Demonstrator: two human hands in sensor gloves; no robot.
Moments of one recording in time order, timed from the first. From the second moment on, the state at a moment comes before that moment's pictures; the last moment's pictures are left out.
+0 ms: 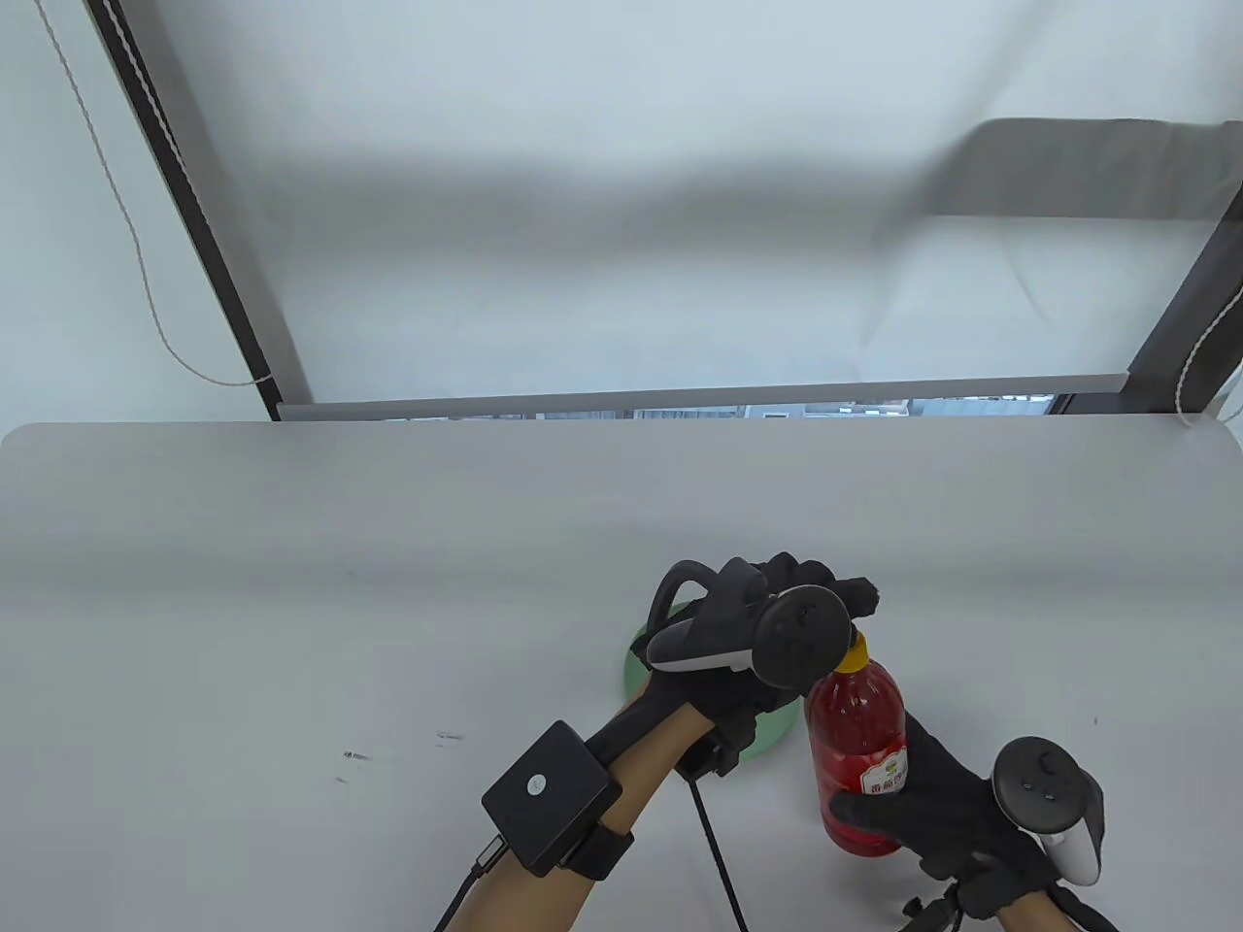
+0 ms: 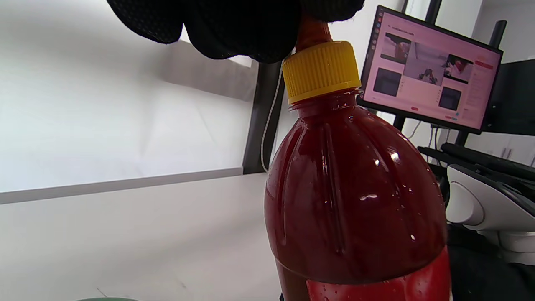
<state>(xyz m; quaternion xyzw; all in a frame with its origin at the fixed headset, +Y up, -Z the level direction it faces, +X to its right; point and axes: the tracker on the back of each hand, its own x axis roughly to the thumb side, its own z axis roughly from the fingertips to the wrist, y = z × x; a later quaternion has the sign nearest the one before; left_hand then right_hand) 0.058 -0.556 -0.327 0.00 -0.42 0.11 0.90 0.277 -0.736 -0.263 0.15 0.05 0.85 0.50</state>
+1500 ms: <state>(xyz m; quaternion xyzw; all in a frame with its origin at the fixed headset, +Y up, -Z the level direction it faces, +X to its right) 0.046 -0.566 -0.318 0.07 -0.39 0.08 0.91 0.276 -0.736 -0.262 0.17 0.03 0.87 0.45</state>
